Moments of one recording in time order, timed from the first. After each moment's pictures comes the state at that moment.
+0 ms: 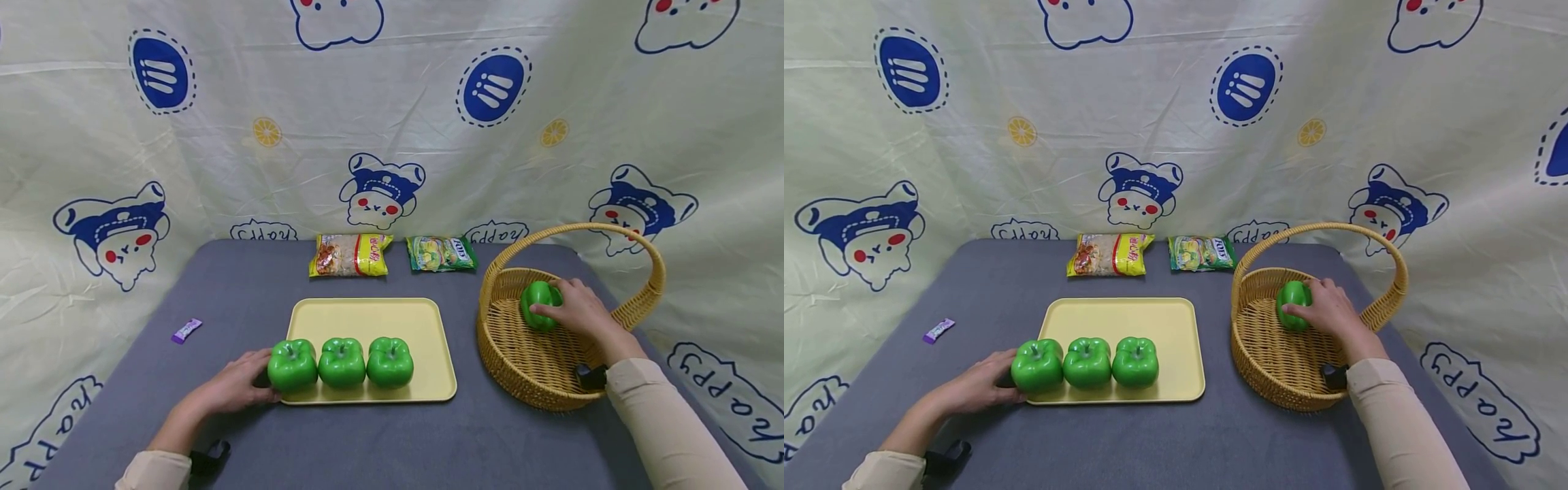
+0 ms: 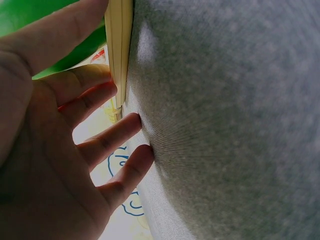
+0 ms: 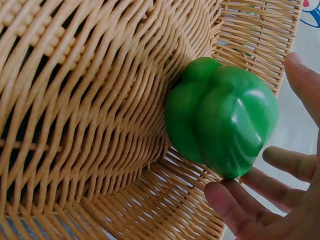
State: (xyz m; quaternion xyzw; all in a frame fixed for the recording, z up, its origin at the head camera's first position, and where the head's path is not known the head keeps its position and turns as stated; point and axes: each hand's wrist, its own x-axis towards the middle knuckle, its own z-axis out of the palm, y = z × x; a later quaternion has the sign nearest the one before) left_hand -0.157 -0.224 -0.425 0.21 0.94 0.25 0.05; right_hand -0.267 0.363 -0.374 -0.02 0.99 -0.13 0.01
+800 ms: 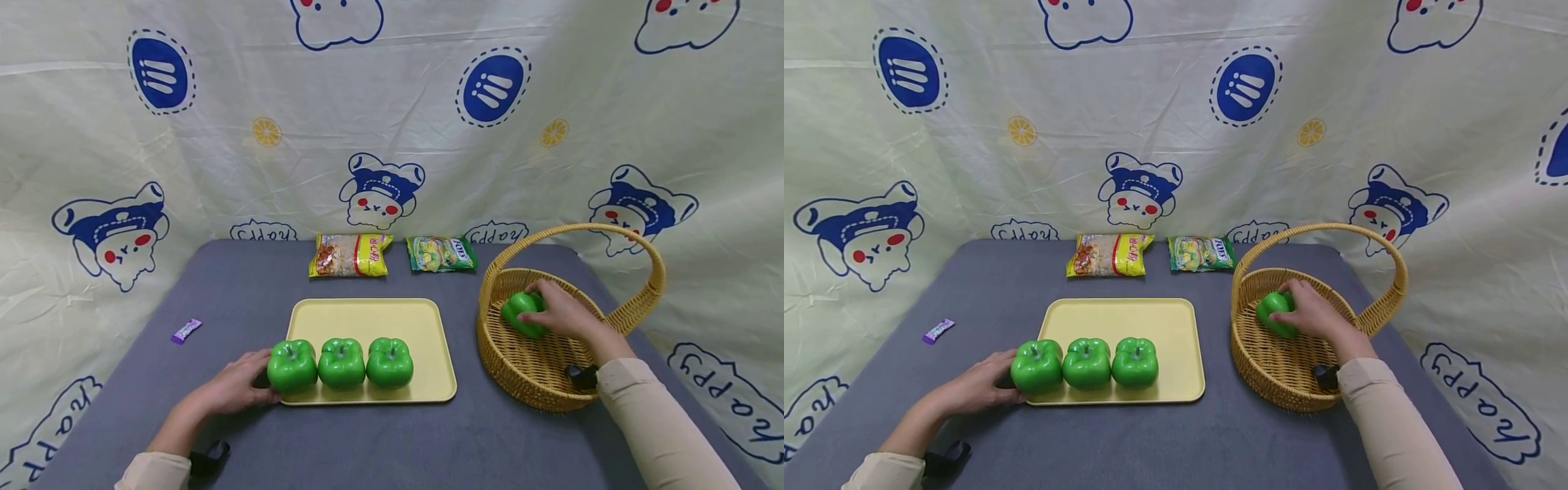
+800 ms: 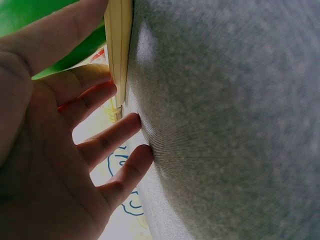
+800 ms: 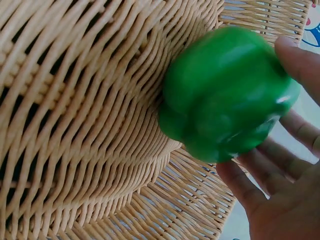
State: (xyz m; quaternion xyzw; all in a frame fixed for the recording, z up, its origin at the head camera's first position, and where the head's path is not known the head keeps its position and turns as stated) left_hand -0.156 -0.223 -0.425 0.21 0.94 0.26 0.05; right_hand -0.268 0.345 -0.379 -0.11 0.98 -0.18 0.03
